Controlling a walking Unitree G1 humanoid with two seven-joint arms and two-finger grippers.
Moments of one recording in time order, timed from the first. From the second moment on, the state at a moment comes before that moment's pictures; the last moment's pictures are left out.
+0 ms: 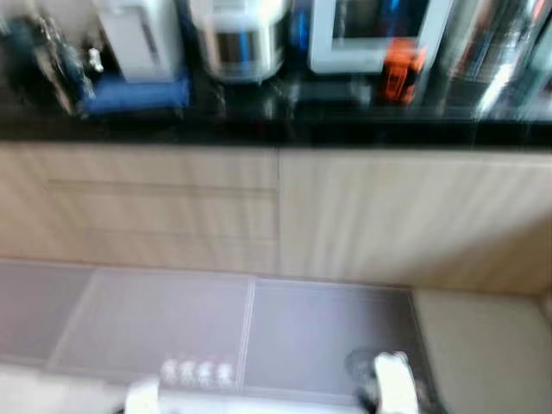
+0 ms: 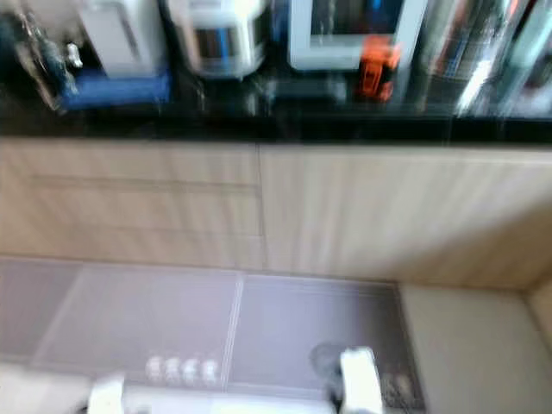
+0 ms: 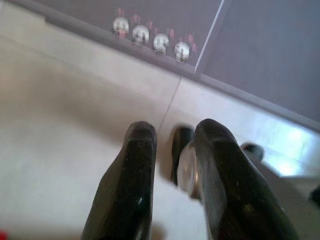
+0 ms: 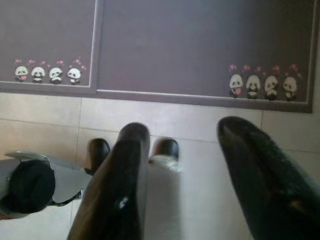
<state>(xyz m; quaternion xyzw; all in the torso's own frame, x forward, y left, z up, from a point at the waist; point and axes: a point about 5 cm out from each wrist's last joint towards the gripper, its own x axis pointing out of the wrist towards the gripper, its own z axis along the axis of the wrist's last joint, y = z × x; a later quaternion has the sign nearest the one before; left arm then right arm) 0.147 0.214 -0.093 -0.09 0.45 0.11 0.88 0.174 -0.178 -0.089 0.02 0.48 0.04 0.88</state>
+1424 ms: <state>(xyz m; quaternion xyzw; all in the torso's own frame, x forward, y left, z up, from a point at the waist) 0.157 0.209 -0.090 -0.10 0.43 0.11 0.89 0.174 -0.184 -0.088 0.02 0.47 0.04 0.88</state>
